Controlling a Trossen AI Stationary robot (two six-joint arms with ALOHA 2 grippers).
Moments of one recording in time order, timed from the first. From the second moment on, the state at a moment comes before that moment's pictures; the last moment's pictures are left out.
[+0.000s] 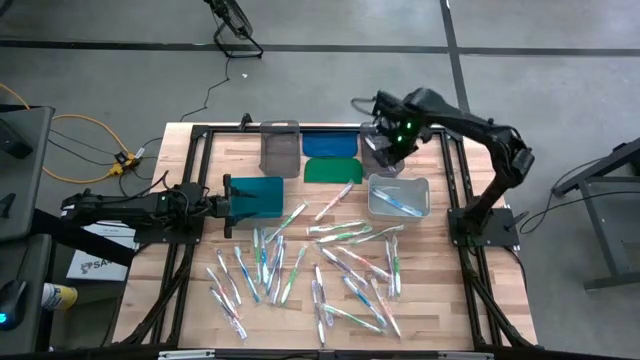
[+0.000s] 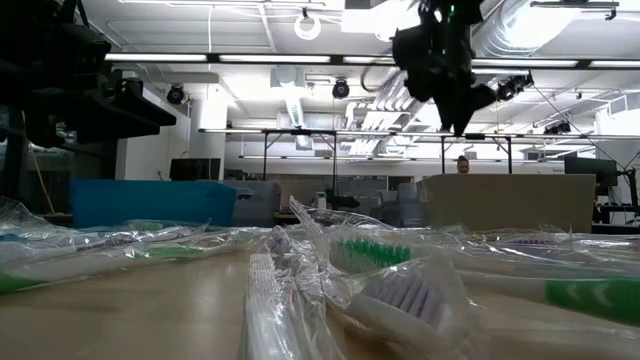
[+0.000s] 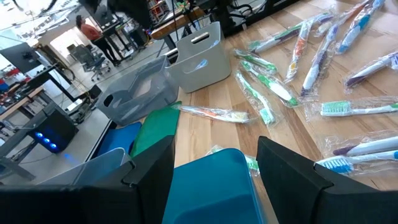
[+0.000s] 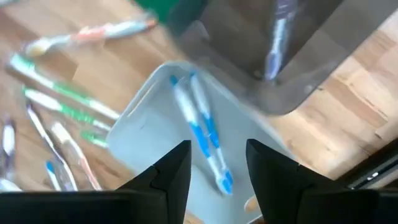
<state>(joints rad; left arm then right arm) 0.06 0.17 0.04 -0.03 -0.08 0.47 -0.59 1.66 1.55 -1.42 -0.15 0.34</state>
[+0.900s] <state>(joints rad) 0.06 0.17 0.04 -0.02 -0.08 0.47 0.27 1.64 1.23 -1.15 -0.08 1.52</state>
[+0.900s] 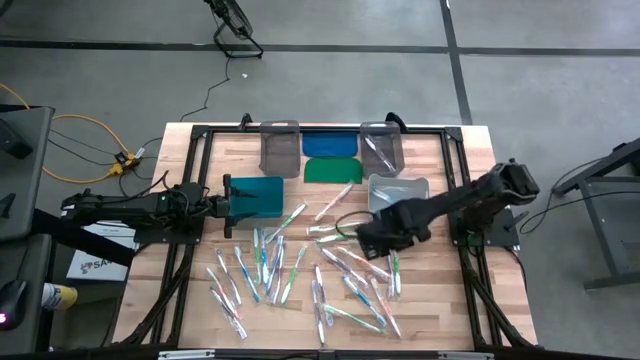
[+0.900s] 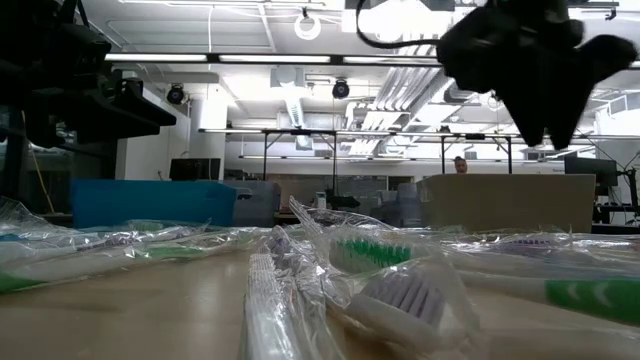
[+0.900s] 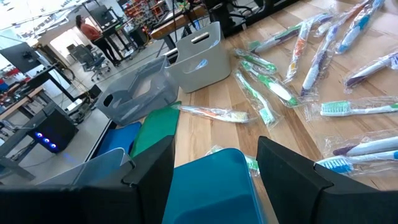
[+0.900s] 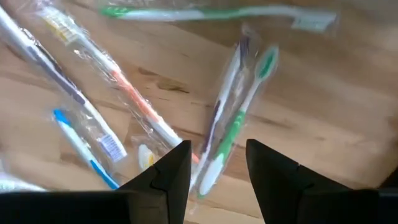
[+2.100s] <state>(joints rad) 0.06 0.17 0.04 -0.02 -0.08 0.47 0.38 1.64 0.82 -0.72 -0.04 1.79</state>
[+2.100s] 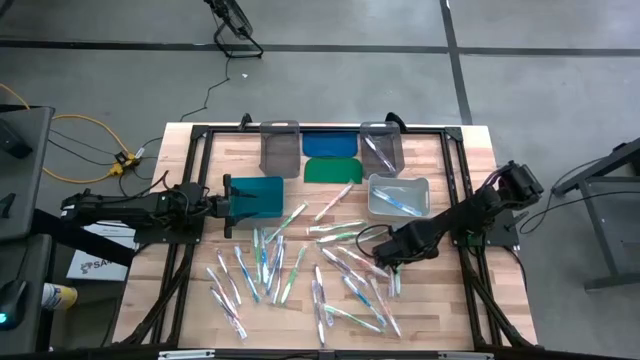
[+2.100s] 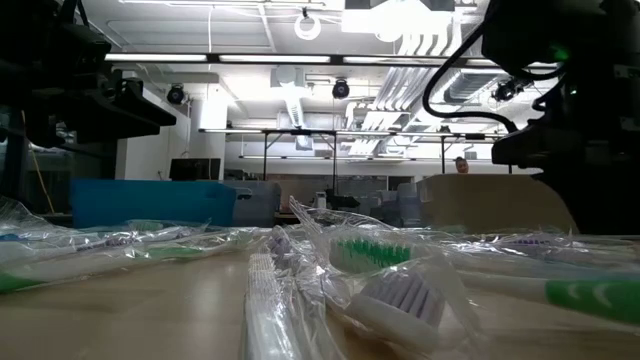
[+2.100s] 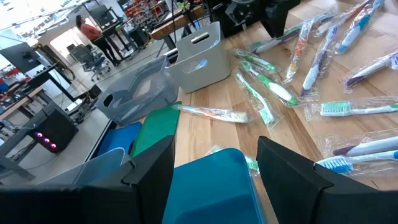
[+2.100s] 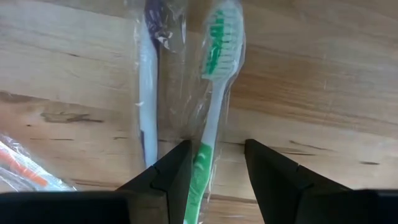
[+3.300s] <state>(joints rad) 0.06 0.17 0.04 -0.02 -0.08 0.47 0.37 1.12 0.83 -0.76 0.20 1.15</state>
